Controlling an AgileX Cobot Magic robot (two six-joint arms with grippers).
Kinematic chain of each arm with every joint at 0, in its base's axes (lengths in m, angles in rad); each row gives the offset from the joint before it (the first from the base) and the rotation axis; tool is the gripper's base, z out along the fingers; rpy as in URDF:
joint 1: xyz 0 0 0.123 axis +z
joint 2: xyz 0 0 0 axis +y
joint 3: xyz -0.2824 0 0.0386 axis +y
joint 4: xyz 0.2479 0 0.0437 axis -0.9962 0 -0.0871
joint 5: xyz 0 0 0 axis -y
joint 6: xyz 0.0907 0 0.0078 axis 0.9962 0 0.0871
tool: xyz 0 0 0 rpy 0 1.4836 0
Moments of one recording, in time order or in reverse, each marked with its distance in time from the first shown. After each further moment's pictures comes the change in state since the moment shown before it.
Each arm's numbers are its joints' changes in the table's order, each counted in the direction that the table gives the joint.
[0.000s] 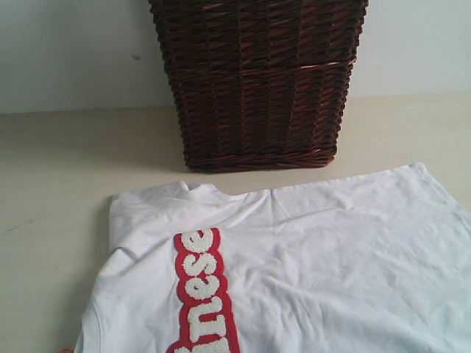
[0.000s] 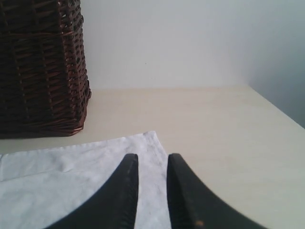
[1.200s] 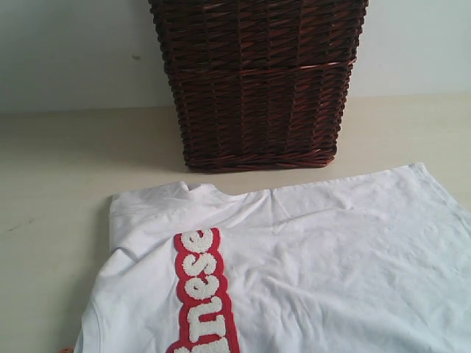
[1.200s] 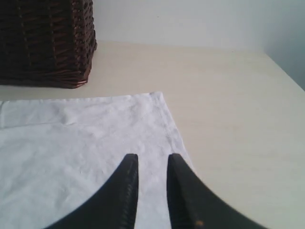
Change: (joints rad) left arm 0.000 -0.385 0.210 0.137 0.051 0.000; right arm -0.025 0.179 -0.040 -0.229 -0.047 -0.307
